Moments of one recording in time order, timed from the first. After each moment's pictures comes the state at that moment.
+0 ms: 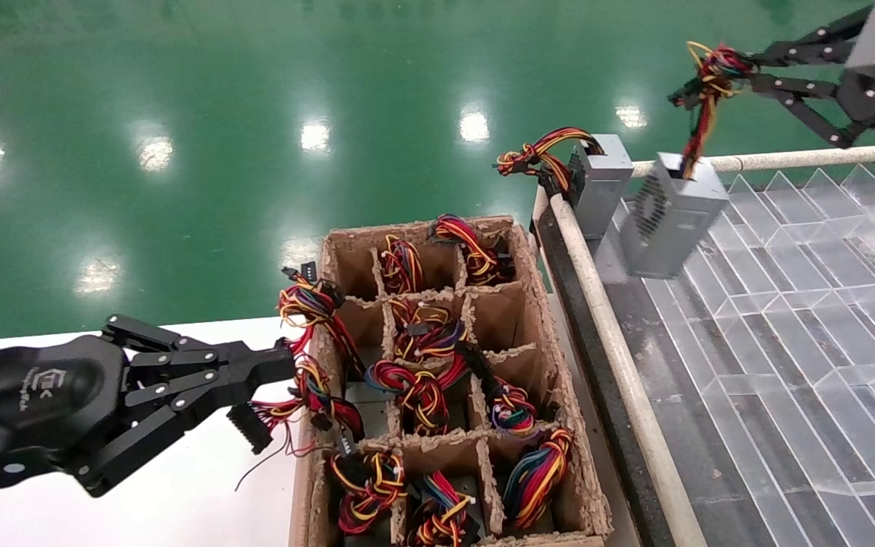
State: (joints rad) left arm -1.08 0.53 0.42 -1.20 0.60 1.38 -0.10; right arm 1.74 -0.66 -0.38 0.94 -1.55 -1.19 -0.26
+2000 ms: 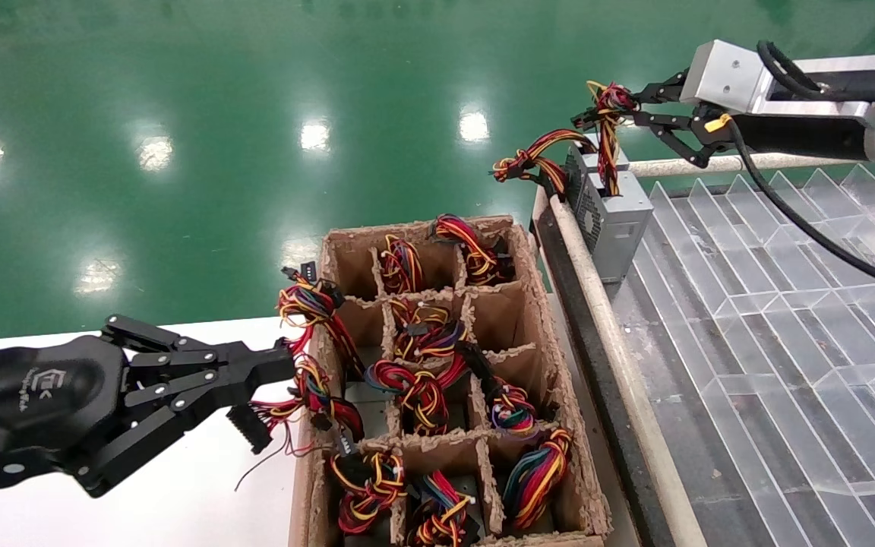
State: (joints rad) left arm -1.08 0.53 0.42 -1.20 0.60 1.38 -0.10; right arm 1.98 -1.00 -0.43 0.13 -1.58 -1.13 -0.75
